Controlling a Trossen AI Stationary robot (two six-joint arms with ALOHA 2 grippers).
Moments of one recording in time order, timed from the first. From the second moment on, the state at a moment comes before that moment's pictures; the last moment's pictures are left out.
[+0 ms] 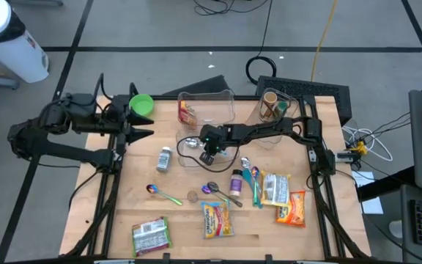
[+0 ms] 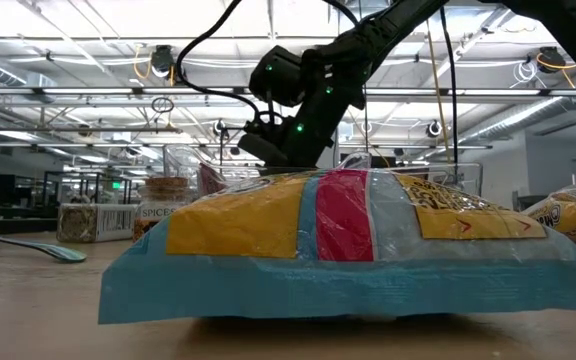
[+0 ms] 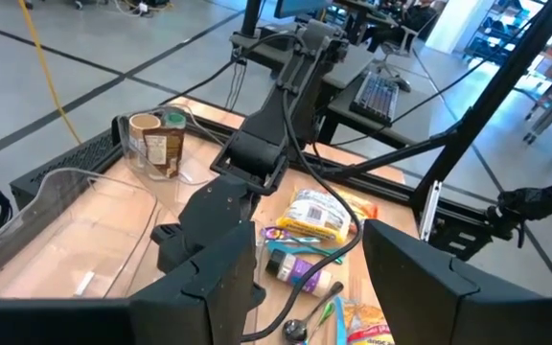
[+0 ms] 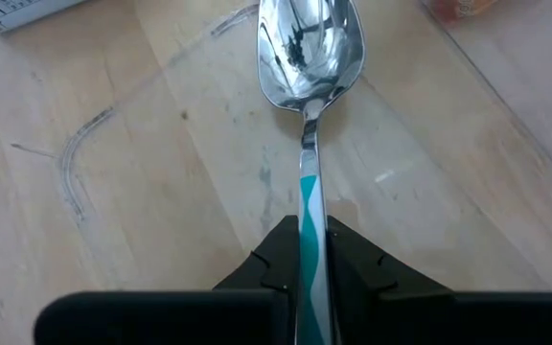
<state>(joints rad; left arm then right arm) 0.06 0.80 1.25 -0.70 0.00 -0.30 -0.16 2.08 1.45 -0.32 0.03 0.34</state>
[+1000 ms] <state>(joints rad) 0.06 0.79 1.25 -0.70 0.04 -0.32 -0.16 2.03 1.45 -0.17 0.00 0.35</state>
